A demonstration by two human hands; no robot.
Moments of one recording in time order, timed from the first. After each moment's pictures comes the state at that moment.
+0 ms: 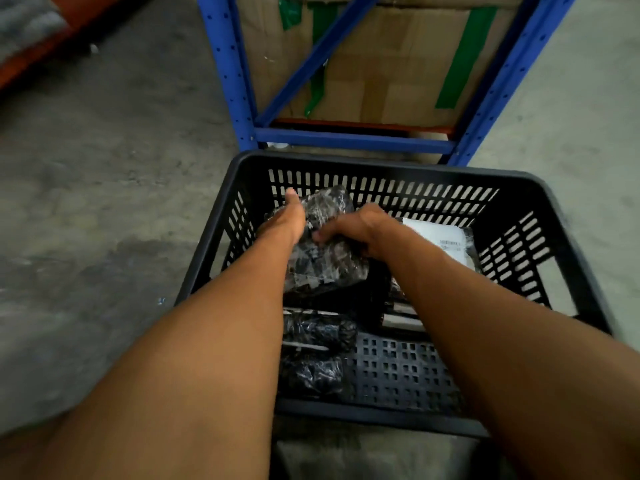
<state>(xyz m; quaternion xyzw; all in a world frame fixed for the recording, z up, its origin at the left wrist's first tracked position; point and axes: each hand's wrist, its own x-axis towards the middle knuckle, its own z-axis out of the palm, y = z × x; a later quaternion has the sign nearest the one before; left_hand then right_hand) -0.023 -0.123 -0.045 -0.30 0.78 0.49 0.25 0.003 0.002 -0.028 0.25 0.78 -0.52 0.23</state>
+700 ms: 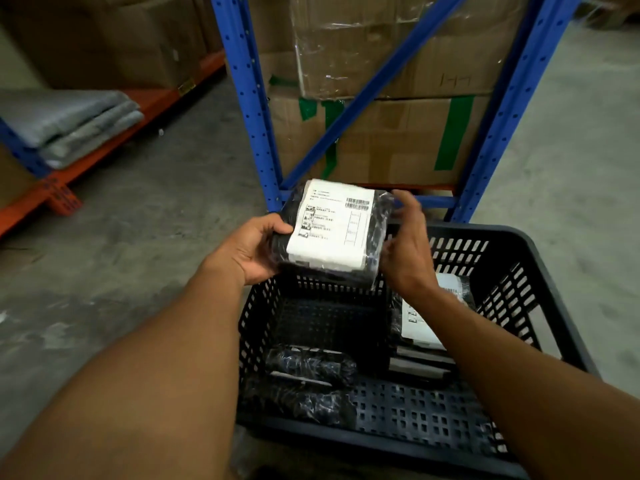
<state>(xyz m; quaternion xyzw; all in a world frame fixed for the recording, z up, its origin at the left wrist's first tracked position) -0.003 -0.177 0.048 -0.12 0.55 0.78 0.28 0.031 0.051 -0.002 0.03 0.87 -0.46 -0.19</state>
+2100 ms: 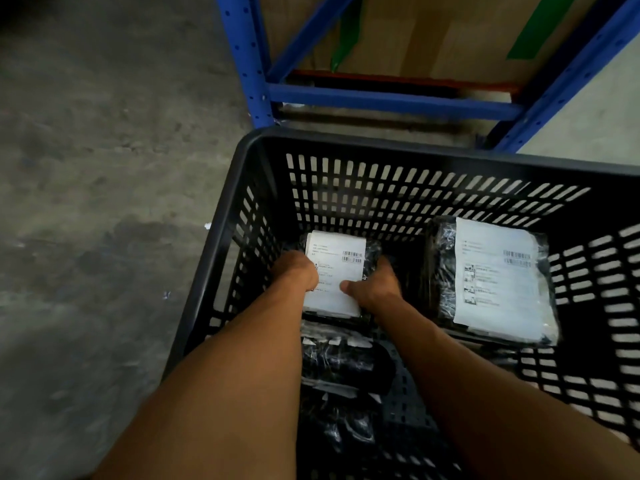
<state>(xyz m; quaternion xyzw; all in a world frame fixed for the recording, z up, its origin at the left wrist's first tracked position) -0.036 -0.147 -0.153 -0.17 0.91 0.15 0.34 0.016 -0.027 -0.137 0.37 0.75 -0.50 0.22</state>
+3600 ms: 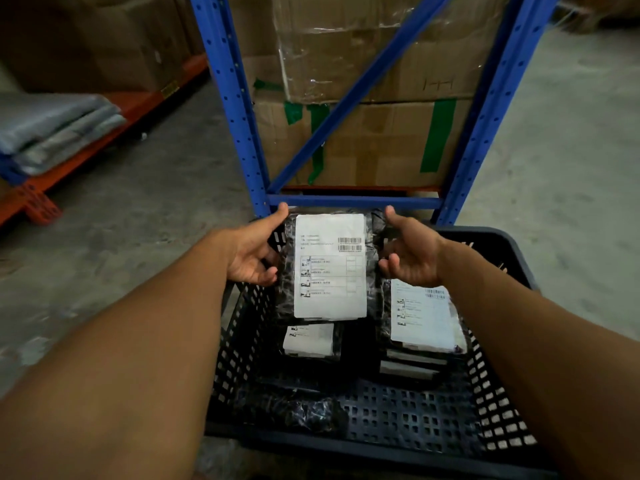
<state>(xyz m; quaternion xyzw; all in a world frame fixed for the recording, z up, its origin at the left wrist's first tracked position) -0.021 -0.167 0.067 -0.19 0.73 0.52 0.40 0.008 0.094 0.032 0.25 0.54 -0.74 0.31</state>
